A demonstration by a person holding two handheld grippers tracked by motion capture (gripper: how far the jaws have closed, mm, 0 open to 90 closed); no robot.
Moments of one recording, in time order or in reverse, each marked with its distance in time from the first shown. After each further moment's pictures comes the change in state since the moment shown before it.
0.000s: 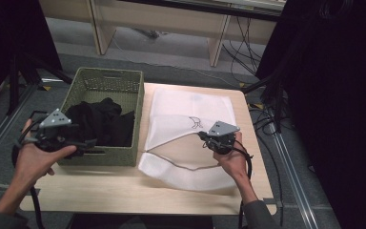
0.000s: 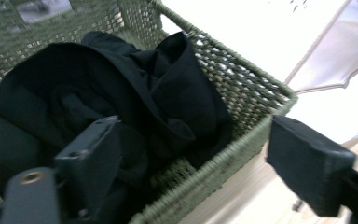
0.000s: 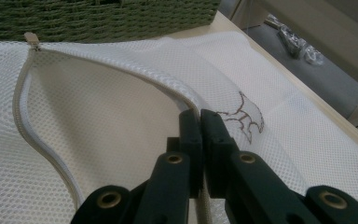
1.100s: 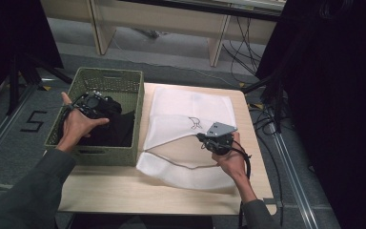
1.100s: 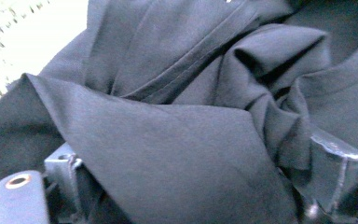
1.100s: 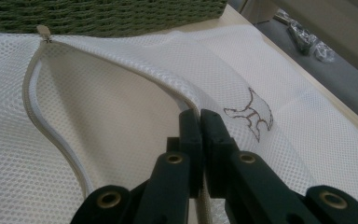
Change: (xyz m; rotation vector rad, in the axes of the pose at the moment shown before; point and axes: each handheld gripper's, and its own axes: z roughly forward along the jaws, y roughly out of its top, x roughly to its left) left arm 0.053 0.034 0.142 0.416 0.151 -0.029; right arm 0.002 -0.004 0.007 0.011 0.023 0.001
